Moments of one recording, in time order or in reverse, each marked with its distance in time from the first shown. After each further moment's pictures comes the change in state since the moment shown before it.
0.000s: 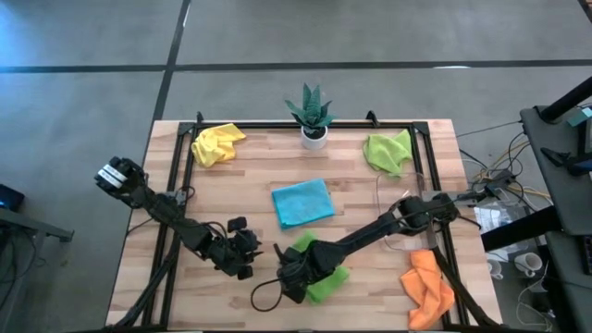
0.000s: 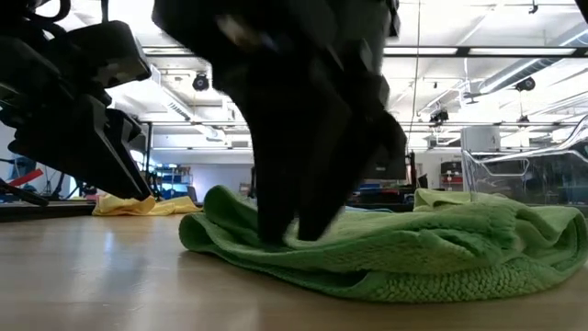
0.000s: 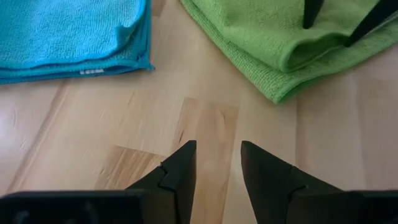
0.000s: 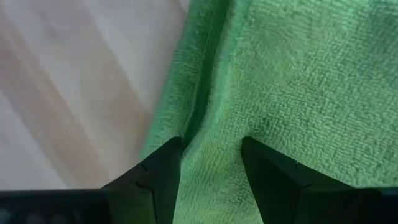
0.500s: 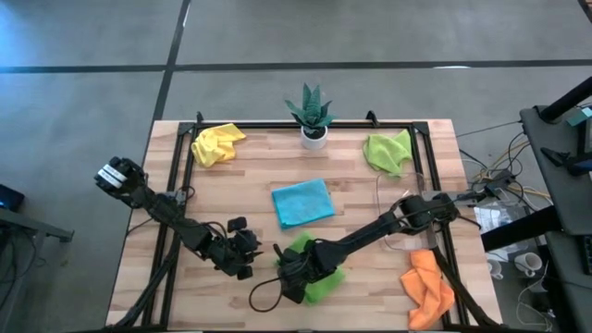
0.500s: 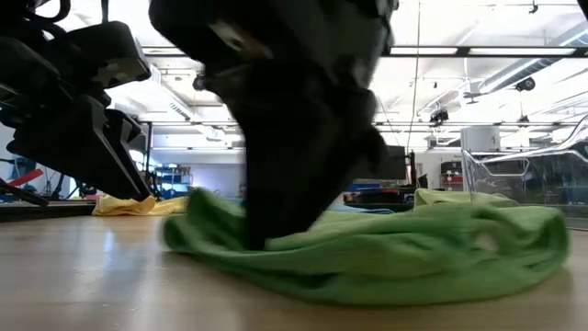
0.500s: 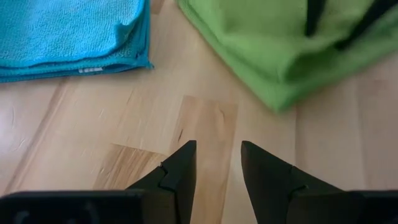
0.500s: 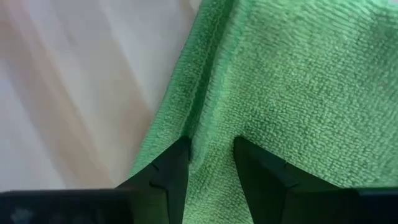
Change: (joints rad) left arm 0.000 0.000 0.000 -0.003 0.006 0.000; right arm 0.000 -0.007 -0.065 0.090 0.004 -0.079
